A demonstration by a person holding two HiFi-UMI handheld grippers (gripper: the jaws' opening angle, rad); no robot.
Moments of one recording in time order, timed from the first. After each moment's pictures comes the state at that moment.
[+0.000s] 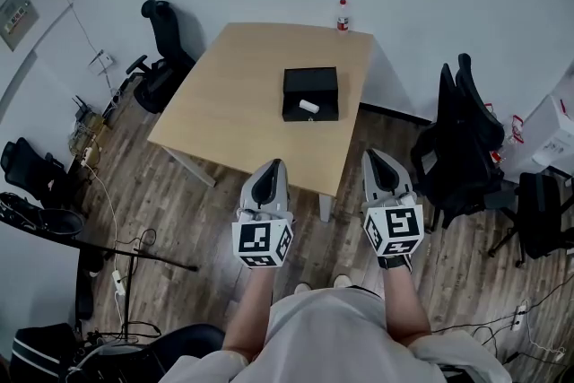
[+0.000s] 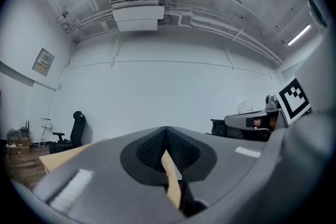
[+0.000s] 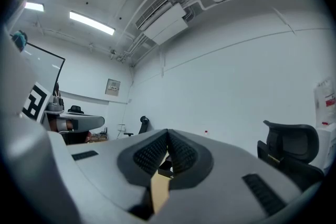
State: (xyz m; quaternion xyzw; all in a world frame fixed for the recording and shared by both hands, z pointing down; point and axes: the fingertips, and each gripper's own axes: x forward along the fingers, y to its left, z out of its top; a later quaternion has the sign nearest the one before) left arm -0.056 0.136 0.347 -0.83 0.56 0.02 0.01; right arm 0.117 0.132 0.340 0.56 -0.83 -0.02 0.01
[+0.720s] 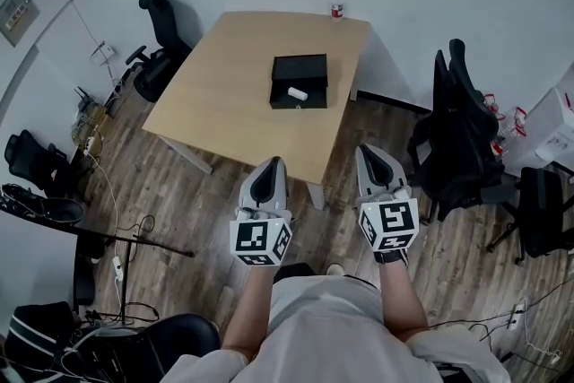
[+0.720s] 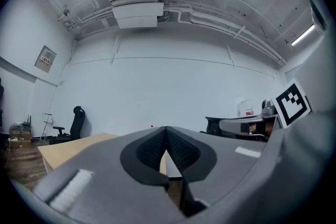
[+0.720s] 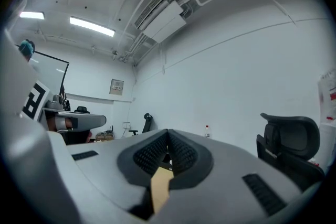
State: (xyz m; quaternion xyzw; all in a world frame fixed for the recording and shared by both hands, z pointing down) left arm 0.005 0.150 0.363 -0.82 0.57 0.02 0.00; right arm 0.164 0.135 0.362 0.54 -0.84 0.00 0.01
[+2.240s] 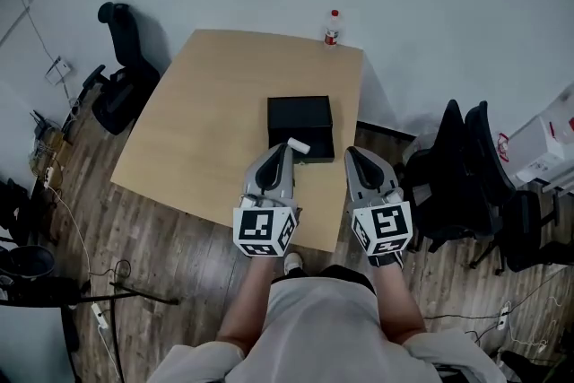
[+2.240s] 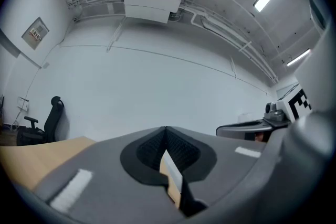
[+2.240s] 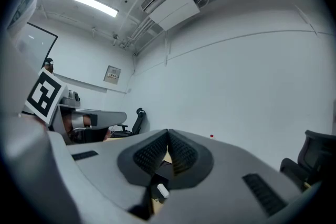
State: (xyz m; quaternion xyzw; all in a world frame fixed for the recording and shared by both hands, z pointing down) left arm -0.060 -0.112 0.360 -0.87 0.50 0.08 -0.02; right arm 0.057 -0.090 0.357 0.55 -0.83 -0.05 0.07
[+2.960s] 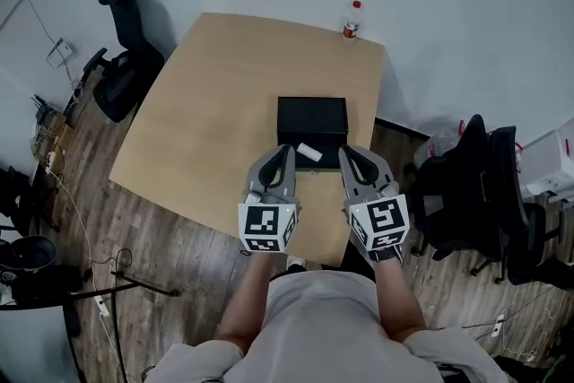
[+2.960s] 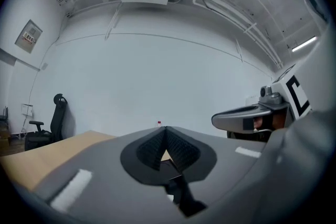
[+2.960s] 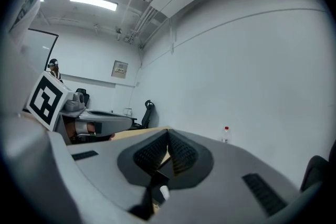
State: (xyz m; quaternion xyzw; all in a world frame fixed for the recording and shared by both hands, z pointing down) left arm -0.077 -0.200 0.424 -0.86 0.51 0.00 -0.04; right arm 0.021 -0.186 0.408 0.50 -0.86 -0.02 0.10
